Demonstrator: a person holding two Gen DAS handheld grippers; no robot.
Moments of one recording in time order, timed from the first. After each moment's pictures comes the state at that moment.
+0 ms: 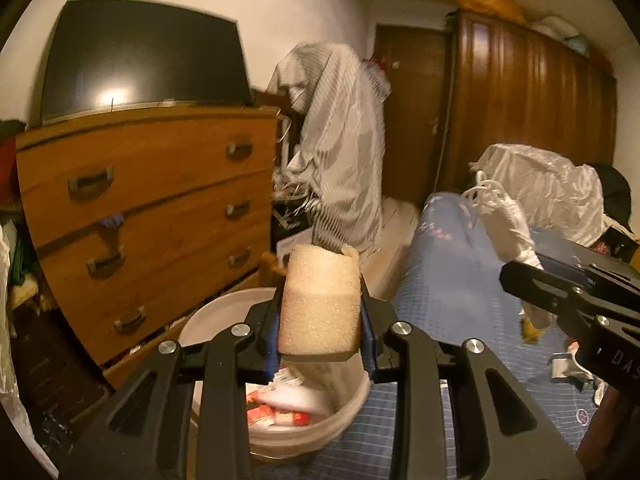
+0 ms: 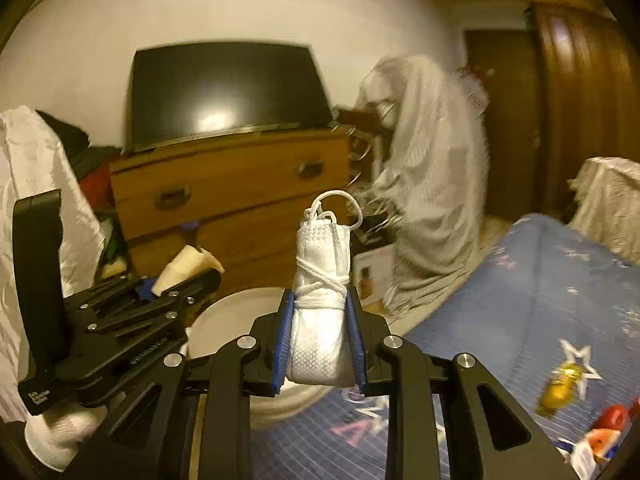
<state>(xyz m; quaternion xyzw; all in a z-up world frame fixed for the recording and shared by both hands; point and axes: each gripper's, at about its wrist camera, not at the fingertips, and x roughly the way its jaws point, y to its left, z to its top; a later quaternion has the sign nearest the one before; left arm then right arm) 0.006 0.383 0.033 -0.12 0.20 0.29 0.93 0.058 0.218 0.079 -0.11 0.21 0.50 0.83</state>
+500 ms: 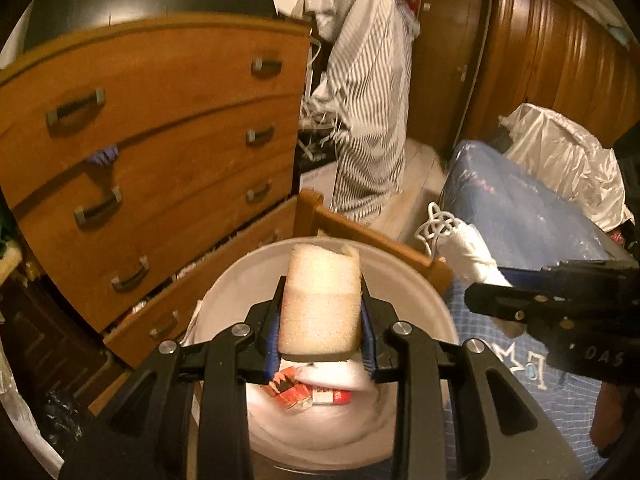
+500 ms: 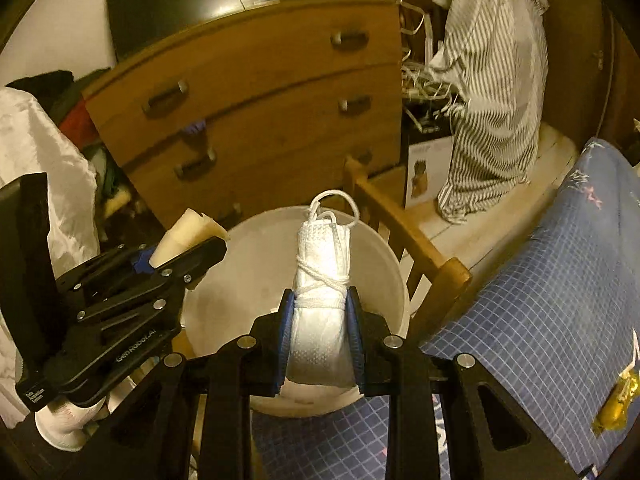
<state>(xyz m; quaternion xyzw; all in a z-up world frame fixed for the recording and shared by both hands) 0.036 0.480 -0.028 -0.17 0.31 0.28 0.89 0.129 0.371 -0.006 -0.19 0.40 0.51 0.73</state>
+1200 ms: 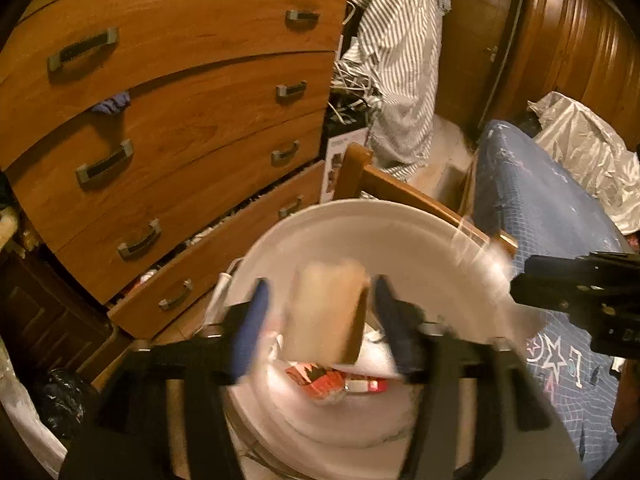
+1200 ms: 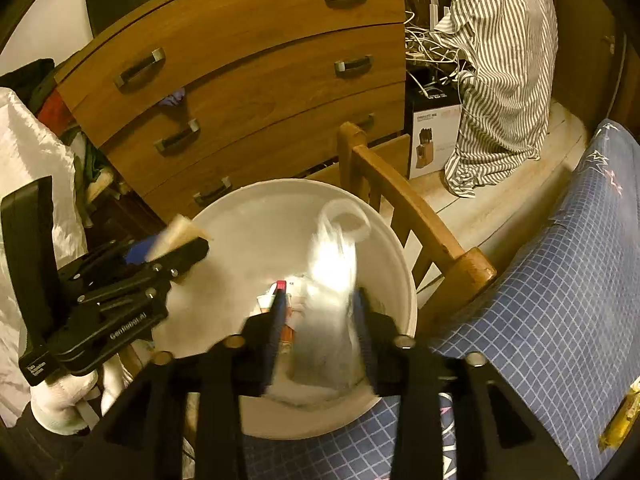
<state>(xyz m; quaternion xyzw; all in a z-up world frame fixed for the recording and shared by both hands) 0.035 0.524 -0.068 -0.20 0.35 0.31 0.86 0.159 0.391 -0.045 -0.20 0.43 0.51 0.72</state>
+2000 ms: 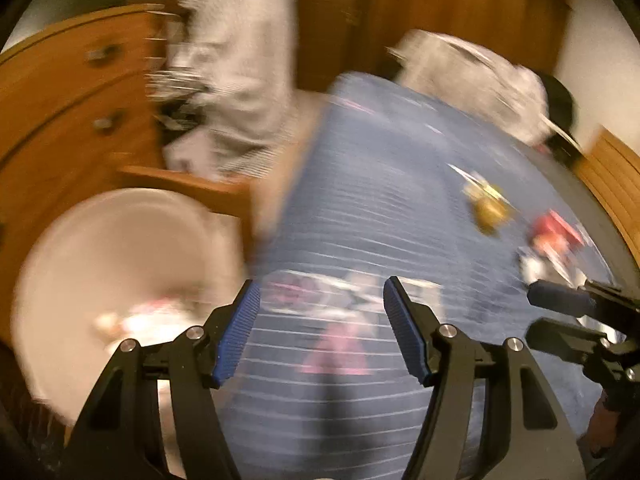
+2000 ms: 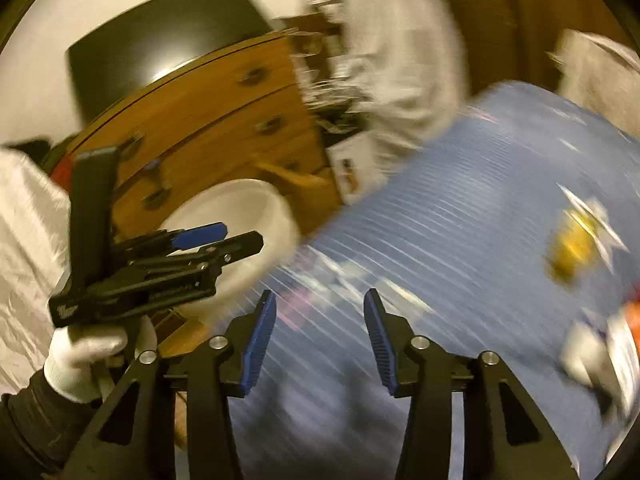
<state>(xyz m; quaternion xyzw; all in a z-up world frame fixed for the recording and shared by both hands) 0.134 0.313 -0.072 -0.12 0.38 0.07 0.91 0.140 0.029 -0.054 -0.03 0.38 0.42 0.82</state>
